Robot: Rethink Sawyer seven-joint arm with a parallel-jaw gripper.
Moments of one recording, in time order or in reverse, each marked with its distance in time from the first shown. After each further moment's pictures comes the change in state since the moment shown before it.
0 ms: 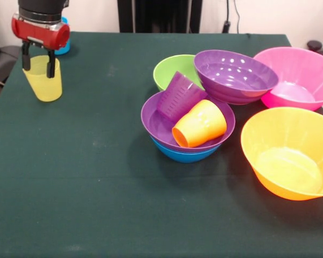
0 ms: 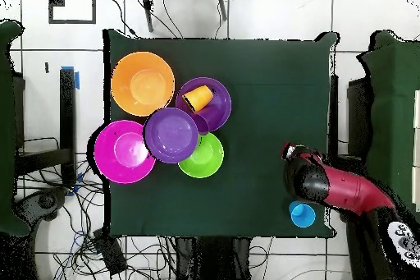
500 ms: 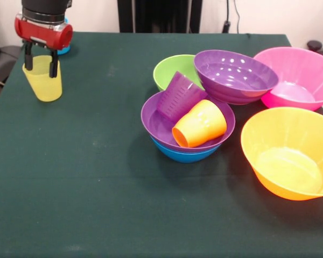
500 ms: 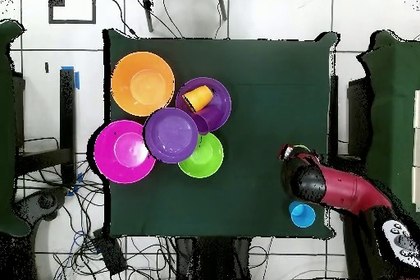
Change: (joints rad) arm 0.023 0.004 -0.027 -0.001 0.000 -0.004 0.000
